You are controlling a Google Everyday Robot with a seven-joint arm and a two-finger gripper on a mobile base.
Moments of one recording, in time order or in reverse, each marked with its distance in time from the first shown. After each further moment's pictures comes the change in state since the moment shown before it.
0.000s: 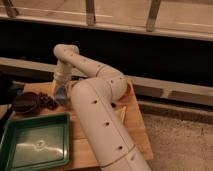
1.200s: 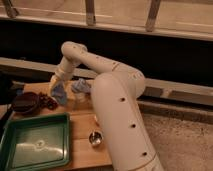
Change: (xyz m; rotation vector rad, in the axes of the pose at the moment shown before) arm 0.006 0.029 -0.041 -0.137 -0.163 -0.079
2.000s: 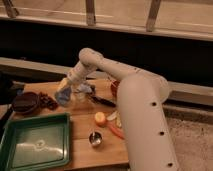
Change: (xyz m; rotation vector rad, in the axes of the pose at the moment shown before) arm 0.042 -0.031 -0.021 -0.144 -0.102 0.072
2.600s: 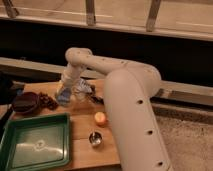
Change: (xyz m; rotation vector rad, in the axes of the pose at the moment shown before) arm 0.003 -0.008 0.006 0.161 0.023 0.056
